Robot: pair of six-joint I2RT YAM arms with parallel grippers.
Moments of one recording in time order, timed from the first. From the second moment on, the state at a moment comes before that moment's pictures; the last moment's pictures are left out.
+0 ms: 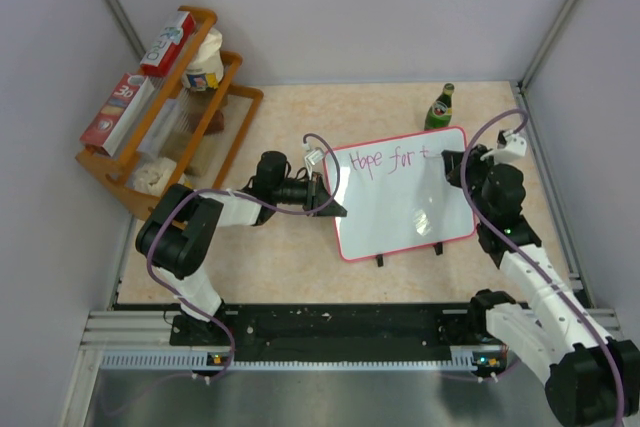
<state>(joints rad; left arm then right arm) -0.46 1.74 0.74 0.57 1.02 -0.50 0.19 0.84 0.55 0.18 0.08 0.54</state>
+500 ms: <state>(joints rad) -0.46 1.74 0.74 0.57 1.02 -0.50 0.19 0.81 0.52 0.17 0.09 0.53</state>
